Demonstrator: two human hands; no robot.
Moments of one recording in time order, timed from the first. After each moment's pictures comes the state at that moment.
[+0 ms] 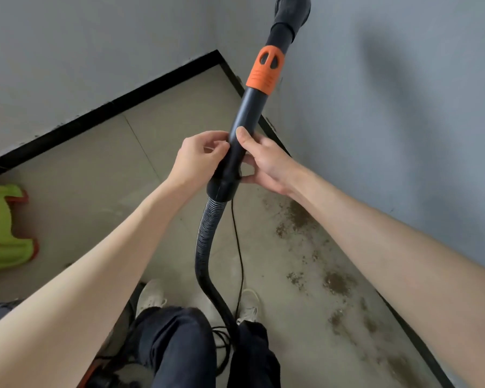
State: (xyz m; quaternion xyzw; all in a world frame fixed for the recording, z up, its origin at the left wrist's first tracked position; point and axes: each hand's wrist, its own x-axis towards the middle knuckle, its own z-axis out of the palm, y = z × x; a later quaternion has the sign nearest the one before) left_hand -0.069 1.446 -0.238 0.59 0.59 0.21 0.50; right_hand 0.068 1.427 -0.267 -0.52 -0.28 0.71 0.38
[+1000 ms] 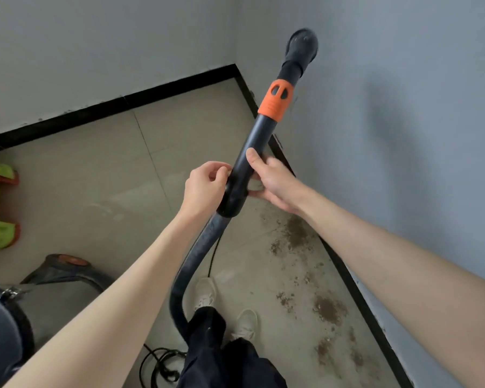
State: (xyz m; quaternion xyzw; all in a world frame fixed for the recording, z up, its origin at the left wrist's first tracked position) left_hand -0.084 1.417 -0.289 0.52 0.66 0.27 0.47; right_hand 0.055 1.424 -0.296 -0.59 -0.30 0.67 0.34
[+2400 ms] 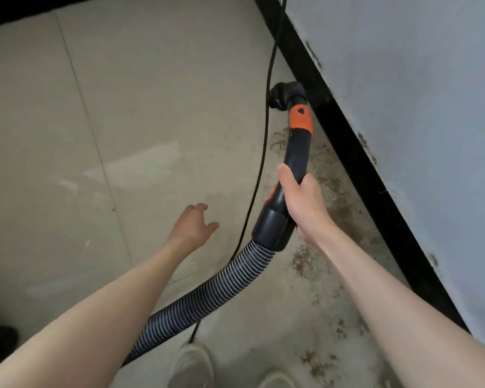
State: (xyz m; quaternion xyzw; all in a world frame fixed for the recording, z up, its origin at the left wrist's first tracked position) left_hand -0.057 1.424 -0.820 0.59 0.69 -0.10 0.41; right_hand 0.136 1.419 -0.742 -0.71 -0.25 0.54 0.38
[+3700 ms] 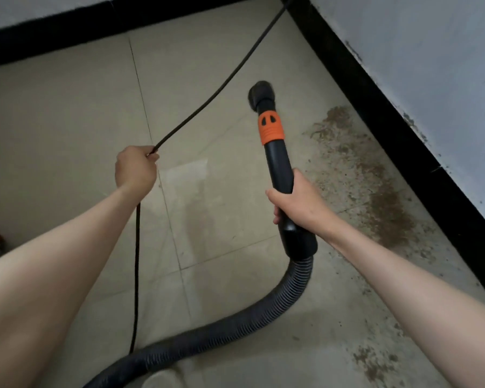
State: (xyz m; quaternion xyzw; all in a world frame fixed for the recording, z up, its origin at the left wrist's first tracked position) left_hand -0.215 1.437 -0.813 0.51 0.82 0.19 0.17; right_hand 0.066 1.353 -0.798 -0.65 -0.48 0.51 0.28
